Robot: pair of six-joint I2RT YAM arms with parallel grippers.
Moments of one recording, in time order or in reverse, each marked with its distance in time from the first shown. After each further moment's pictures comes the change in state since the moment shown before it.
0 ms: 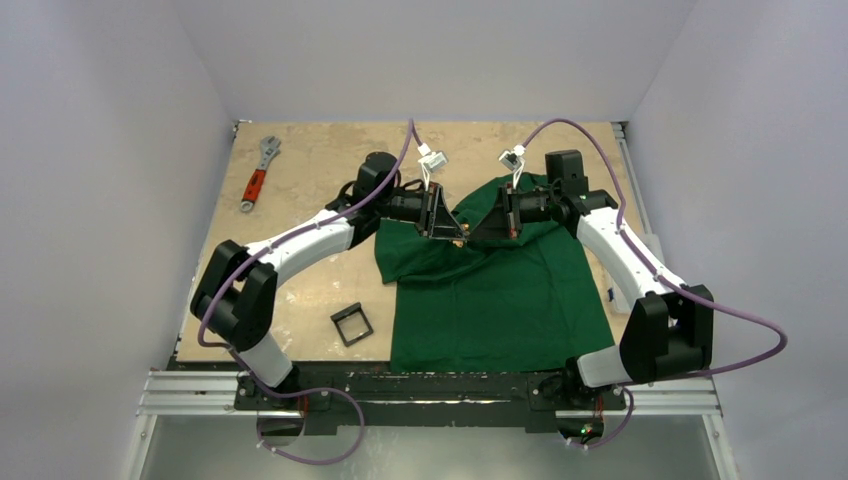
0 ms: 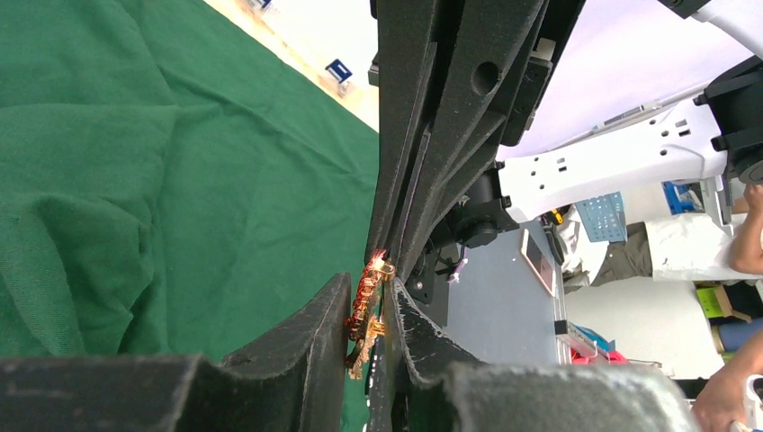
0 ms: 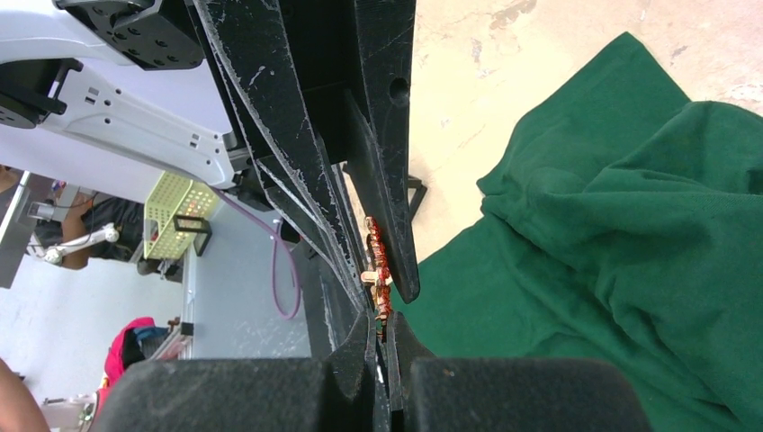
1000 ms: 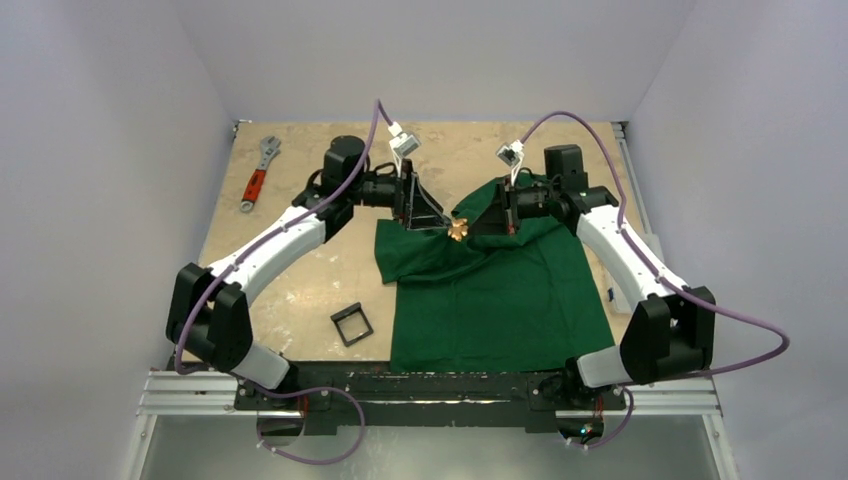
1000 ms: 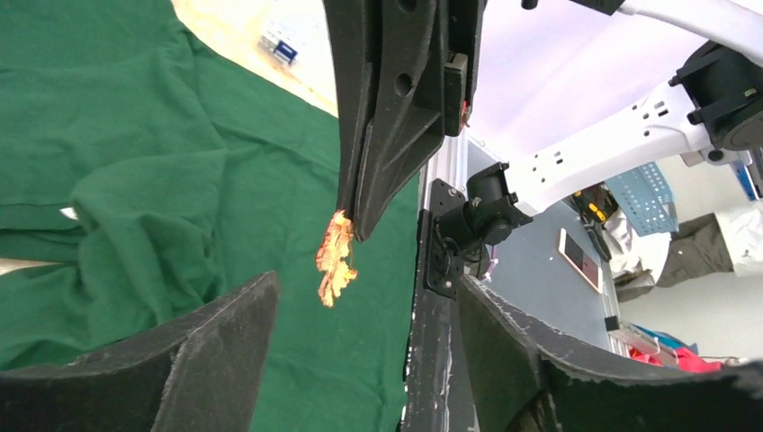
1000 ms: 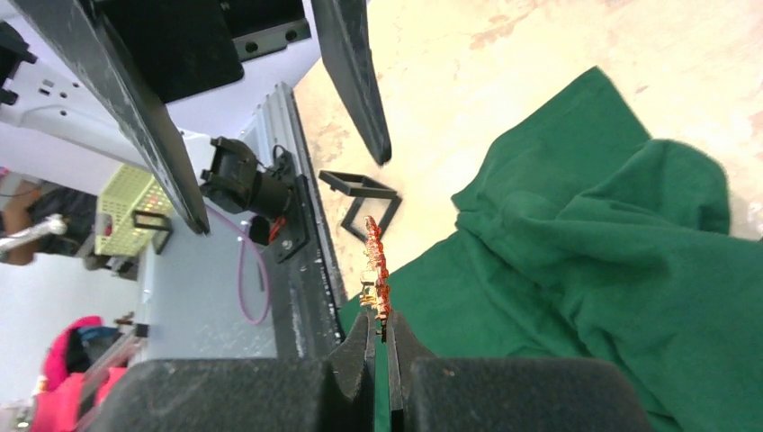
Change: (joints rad) left arm 0.098 -0.130 0.019 -0.101 0.055 0.140; right arm 0.012 0.005 0.035 -0.006 0.041 -0.047
